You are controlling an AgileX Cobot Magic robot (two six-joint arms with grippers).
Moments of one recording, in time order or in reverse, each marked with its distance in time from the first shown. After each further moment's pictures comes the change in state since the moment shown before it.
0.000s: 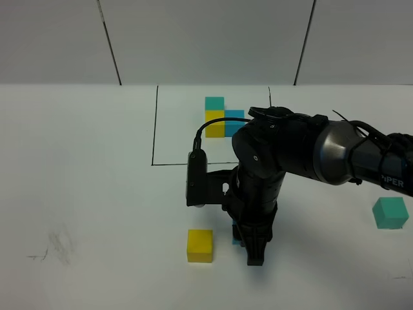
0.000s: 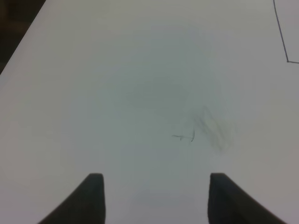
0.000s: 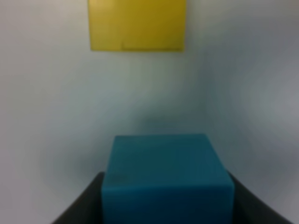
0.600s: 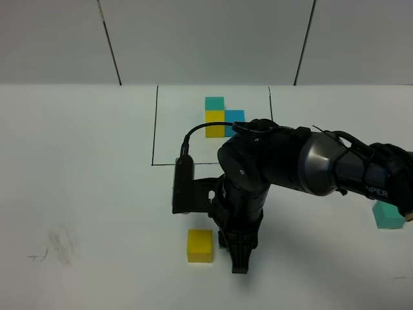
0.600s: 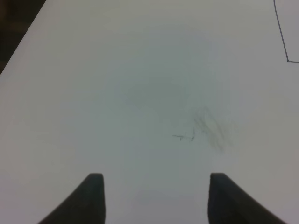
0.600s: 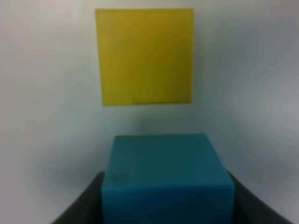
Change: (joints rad) left arm 0.000 0.000 0.000 0.000 0.000 0.002; right arm 0.044 0.028 0.000 -0.012 -0.056 0.044
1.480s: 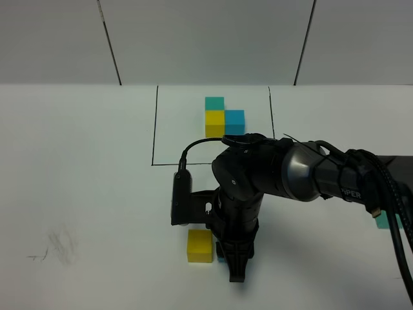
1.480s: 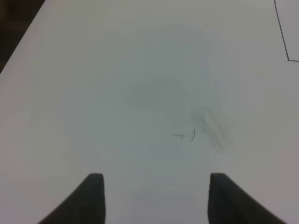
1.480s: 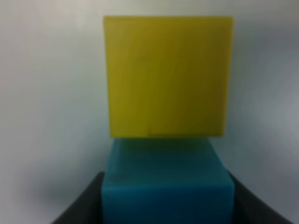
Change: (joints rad) left arm 0.000 0.000 0.003 0.000 0.000 0.001; right arm 0.000 0.074 -0.001 0.028 -0.034 -0.027
